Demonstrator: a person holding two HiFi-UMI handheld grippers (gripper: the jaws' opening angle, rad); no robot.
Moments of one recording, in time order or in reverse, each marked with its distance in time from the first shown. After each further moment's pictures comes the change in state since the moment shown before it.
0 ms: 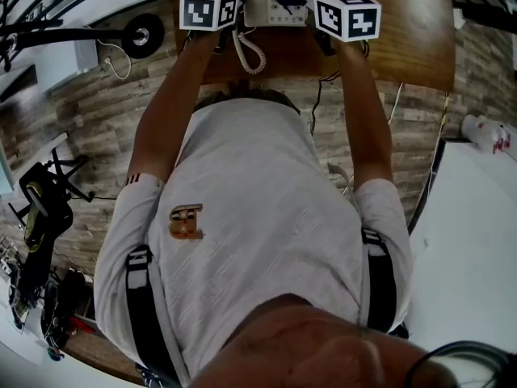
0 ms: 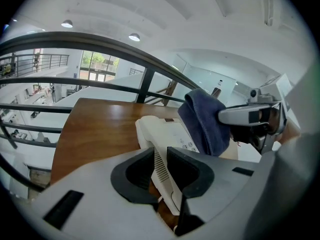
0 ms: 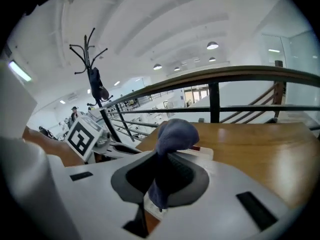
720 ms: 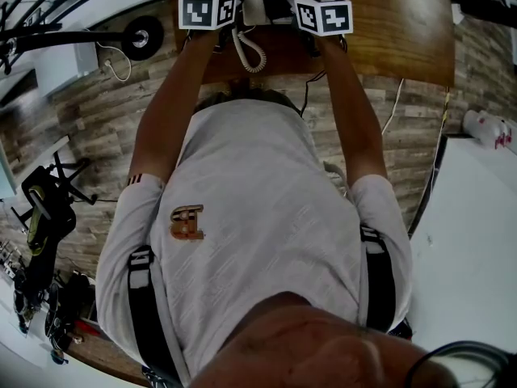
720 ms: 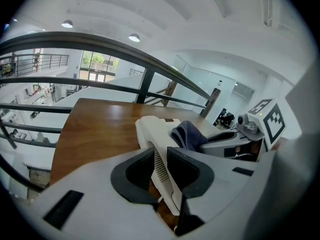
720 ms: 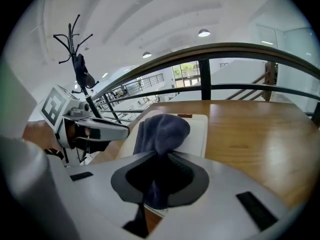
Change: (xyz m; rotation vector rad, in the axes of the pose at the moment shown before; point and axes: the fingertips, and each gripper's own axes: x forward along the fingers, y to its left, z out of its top) left arm 0.000 -0.002 0.001 -0.002 -0.007 -0.002; right arm 0.035 -0.015 -0.068 0.082 0.128 -0.078
